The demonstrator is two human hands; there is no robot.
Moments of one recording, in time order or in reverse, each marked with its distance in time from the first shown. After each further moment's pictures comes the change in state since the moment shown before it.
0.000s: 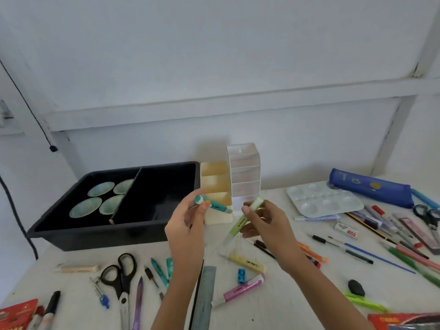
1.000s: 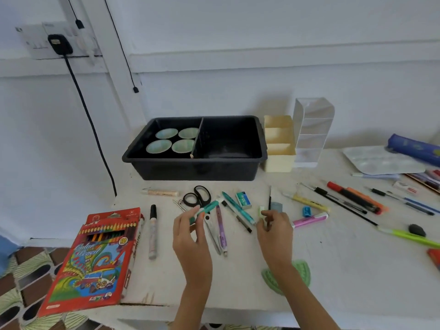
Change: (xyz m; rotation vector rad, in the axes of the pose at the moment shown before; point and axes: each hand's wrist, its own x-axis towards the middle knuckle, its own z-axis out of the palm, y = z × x) left_hand -0.091 -0.065 -0.196 0.429 0.294 0.070; right_hand -0.108 0.113 0.164 -0.623 0.264 -0.087
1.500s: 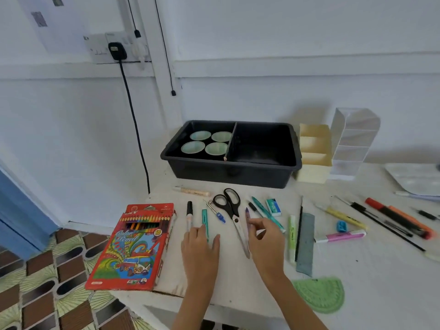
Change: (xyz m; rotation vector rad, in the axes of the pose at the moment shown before) left_hand 0.008 -0.057 -0.035 0.623 -0.283 -0.128; right_hand -0.031 -0.042 0.053 0.302 -0.061 -0.117
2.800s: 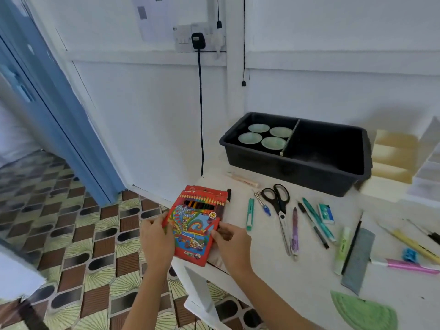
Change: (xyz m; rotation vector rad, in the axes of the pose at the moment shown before) left_hand -0.001 -0.113 -0.118 -0.018 0.240 -0.474; right_hand -0.079 -0.054 0.088 0.264 -0.619 0.122
